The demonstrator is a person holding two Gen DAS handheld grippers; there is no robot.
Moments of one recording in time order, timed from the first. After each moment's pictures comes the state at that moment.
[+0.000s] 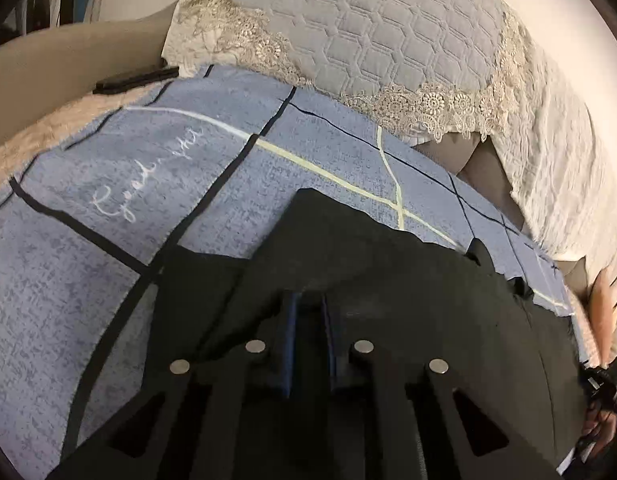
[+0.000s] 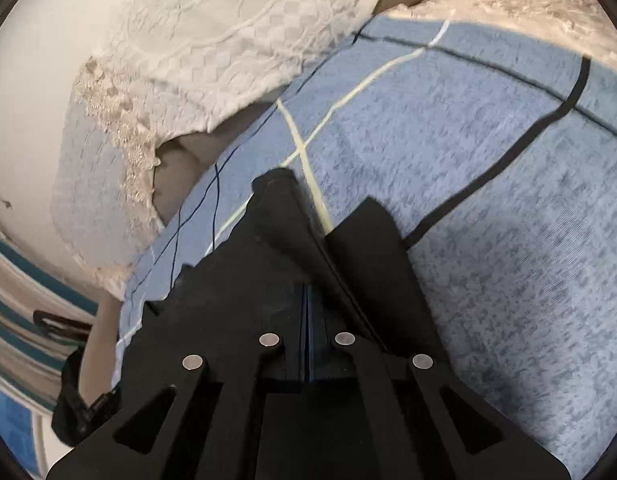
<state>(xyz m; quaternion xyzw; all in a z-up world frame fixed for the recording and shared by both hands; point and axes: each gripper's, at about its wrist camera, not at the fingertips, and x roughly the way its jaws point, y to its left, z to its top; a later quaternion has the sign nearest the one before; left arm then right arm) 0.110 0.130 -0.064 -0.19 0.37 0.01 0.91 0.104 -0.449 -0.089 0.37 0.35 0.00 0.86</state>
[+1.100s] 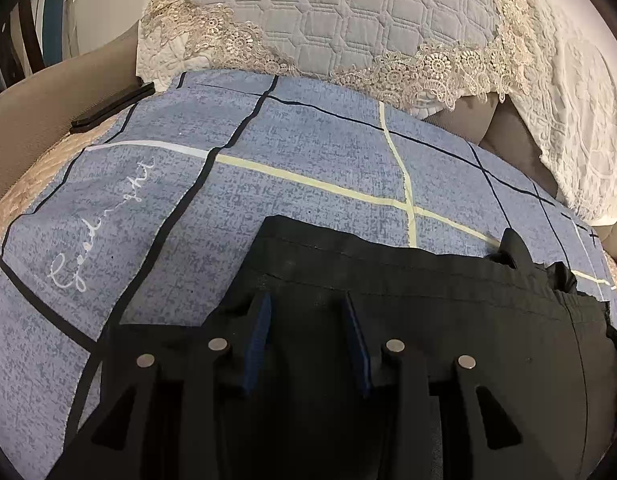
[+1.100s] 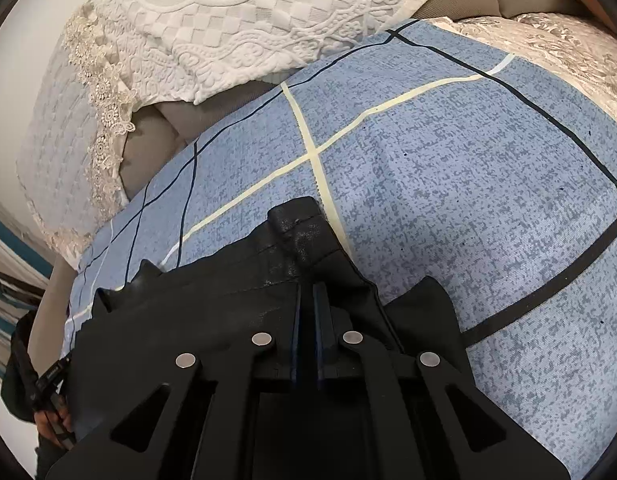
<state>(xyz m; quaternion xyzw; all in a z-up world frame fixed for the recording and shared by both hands) 0.165 0.104 -0.064 -0.11 0.41 0.04 0.91 0.162 -0.432 -0.088 0.28 0.40 -0.02 0.87</state>
